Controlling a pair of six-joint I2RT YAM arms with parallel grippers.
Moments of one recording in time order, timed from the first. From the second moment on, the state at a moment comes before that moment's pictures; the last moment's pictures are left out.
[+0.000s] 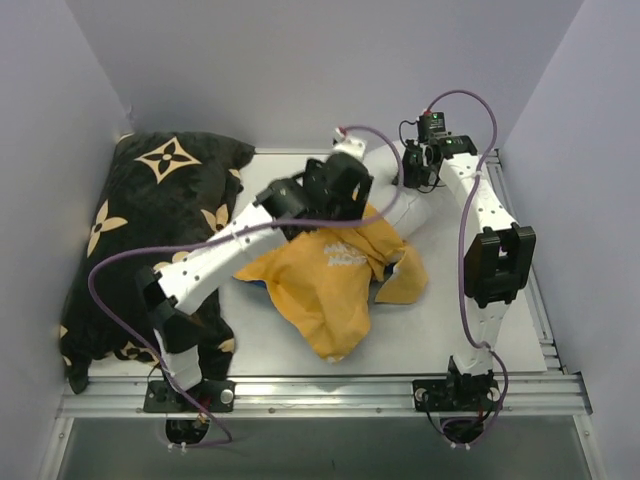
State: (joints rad) left arm -0.87 1.87 2.13 -0.96 -0.43 -0.34; right arm 0.18 2.00 1.90 -0.83 -0.07 0.46
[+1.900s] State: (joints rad) left arm -1.38 1.11 0.87 -0.50 -0.53 -1.10; right arm 0.19 1.86 1.70 -0.75 -0.03 0.42
